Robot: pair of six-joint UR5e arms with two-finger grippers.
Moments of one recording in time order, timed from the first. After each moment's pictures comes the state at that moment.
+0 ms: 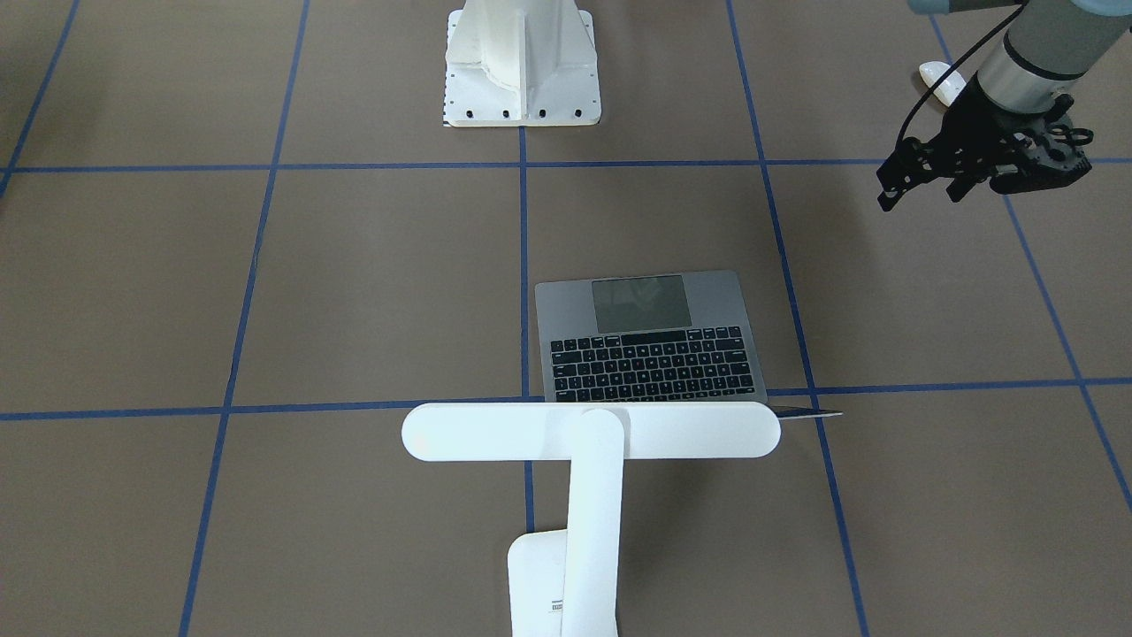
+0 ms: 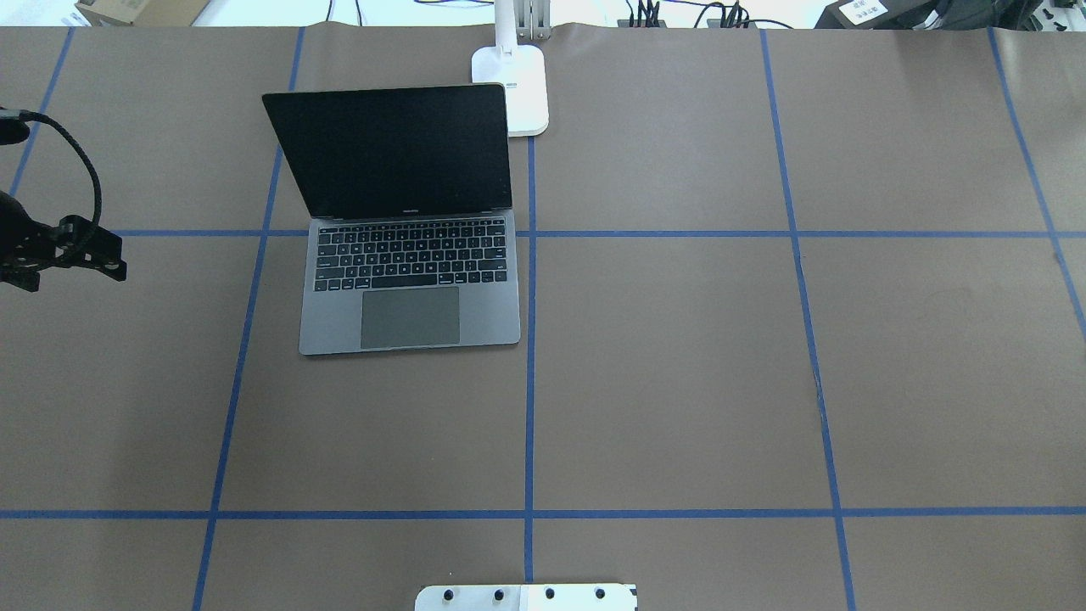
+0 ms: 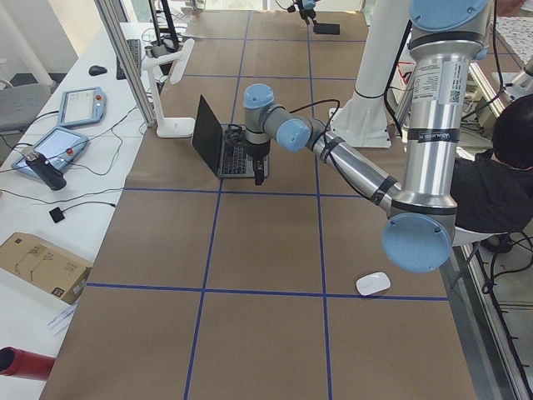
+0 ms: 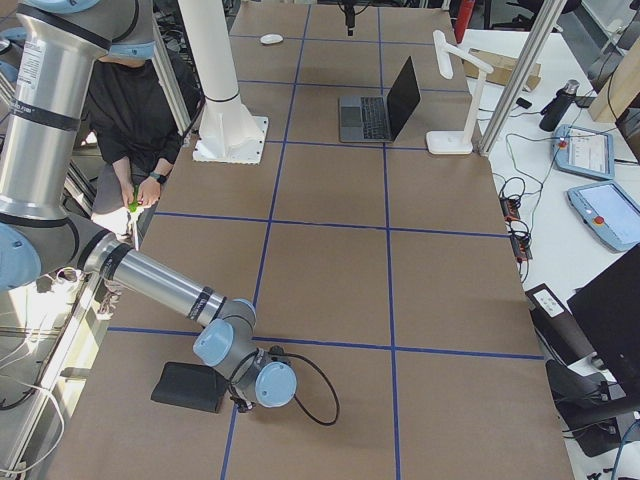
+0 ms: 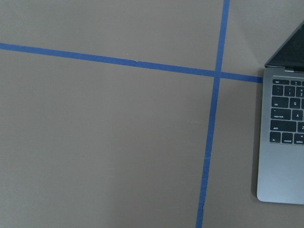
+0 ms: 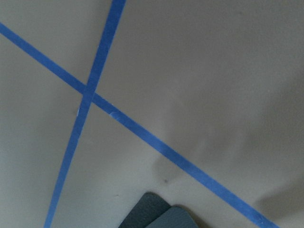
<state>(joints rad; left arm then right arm) -1.00 -1.61 -2.13 -1.54 -2.18 -0.90 1.45 -1.87 1.36 -1.79 2.49 -1.03</state>
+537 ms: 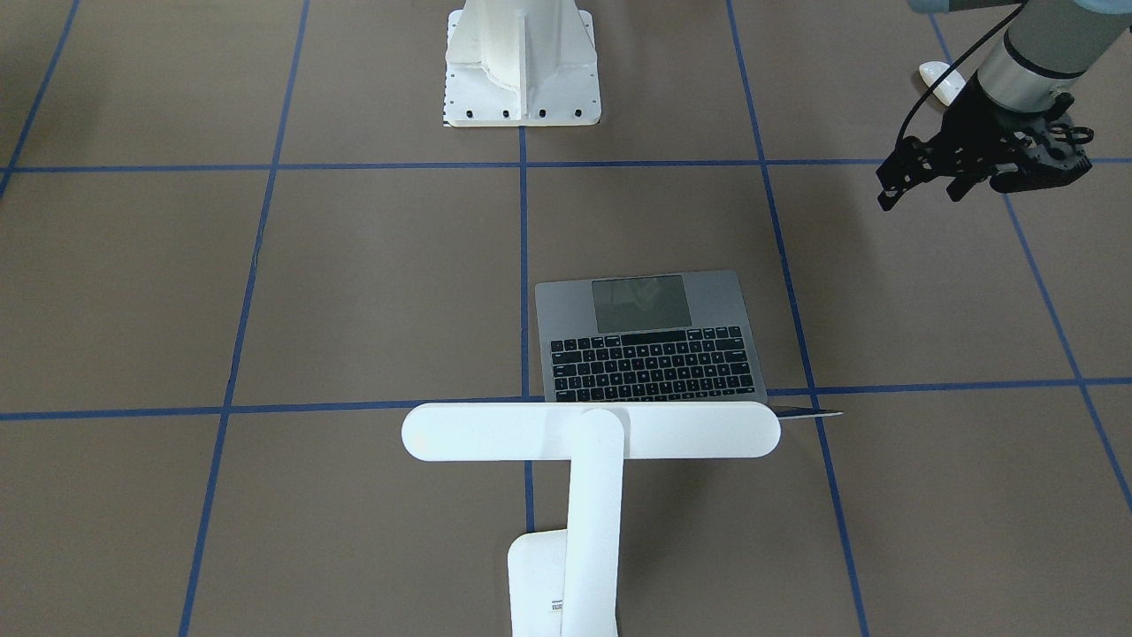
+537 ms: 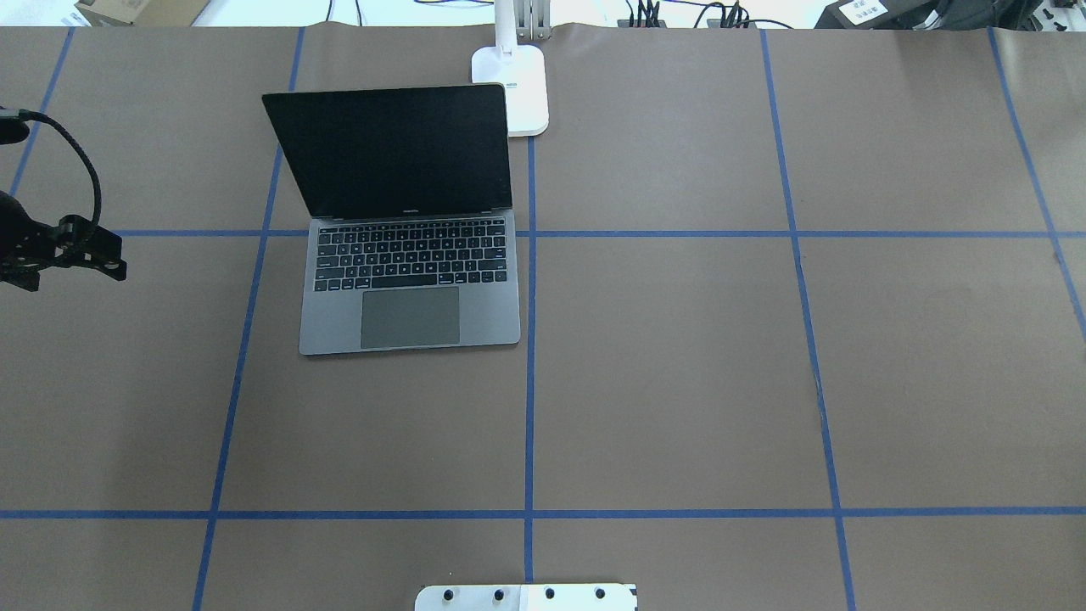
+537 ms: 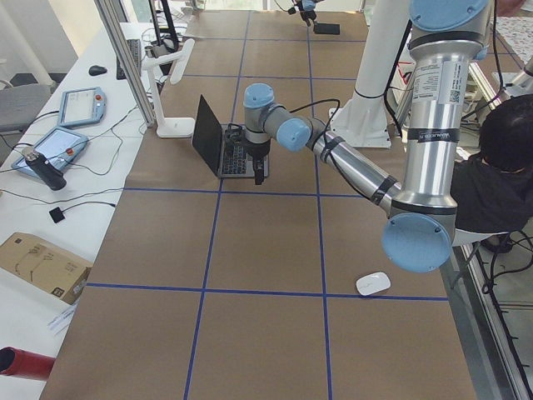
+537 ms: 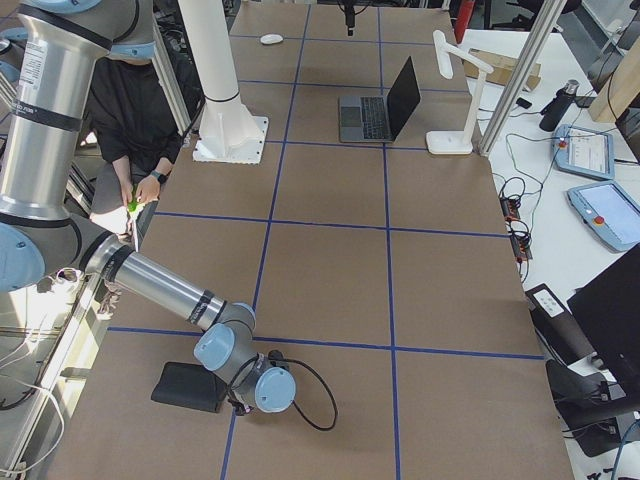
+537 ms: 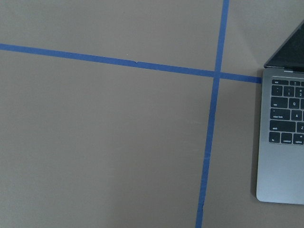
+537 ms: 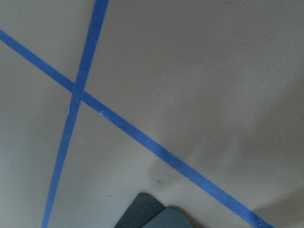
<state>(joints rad) -1.00 -1.61 -2.13 -1.54 -2.18 -0.90 1.44 -1.86 1.32 -1.79 2.49 -1.03</state>
